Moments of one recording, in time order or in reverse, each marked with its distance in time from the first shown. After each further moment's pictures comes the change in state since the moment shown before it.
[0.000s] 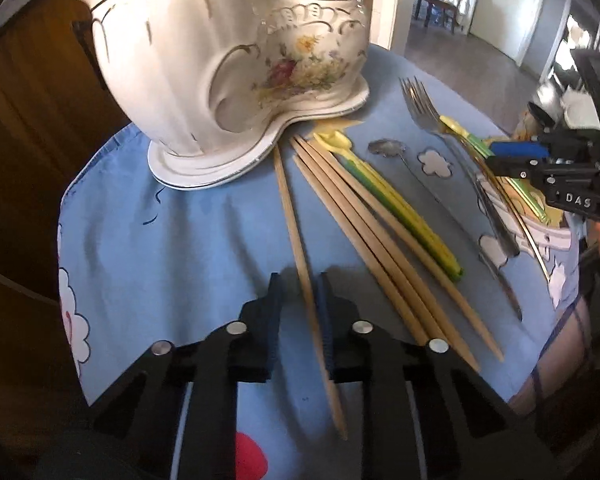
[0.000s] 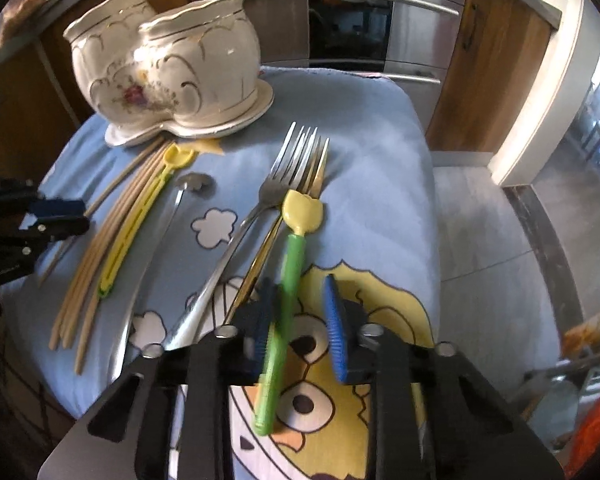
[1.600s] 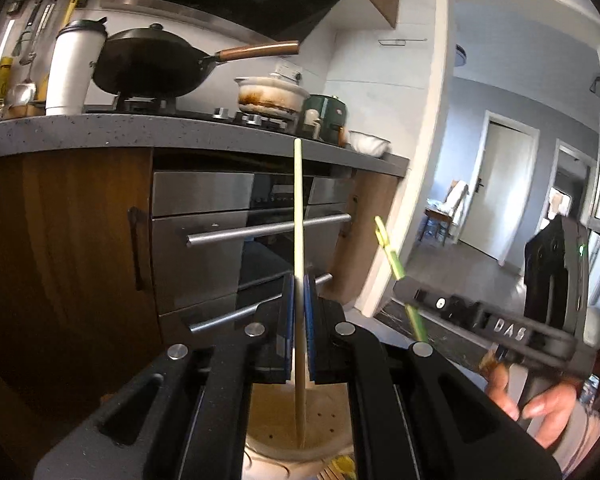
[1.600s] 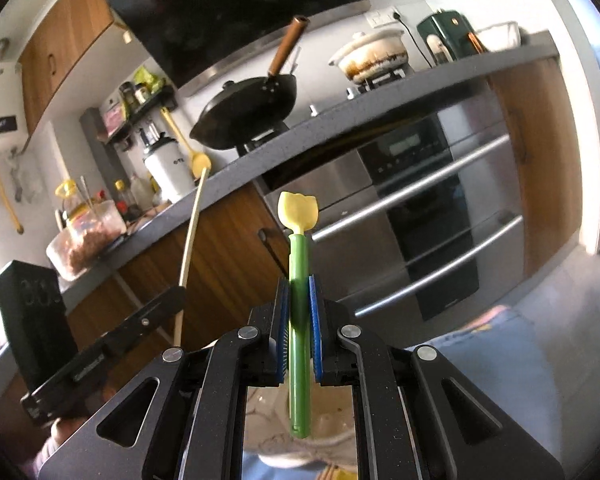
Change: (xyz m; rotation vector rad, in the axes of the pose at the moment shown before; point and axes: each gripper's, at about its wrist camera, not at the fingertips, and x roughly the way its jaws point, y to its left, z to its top) left arm -0.108 0.075 0.122 -0.248 -0.764 -0.083; right arm -0.042 0.013 0.169 0.293 -0.629 0.410
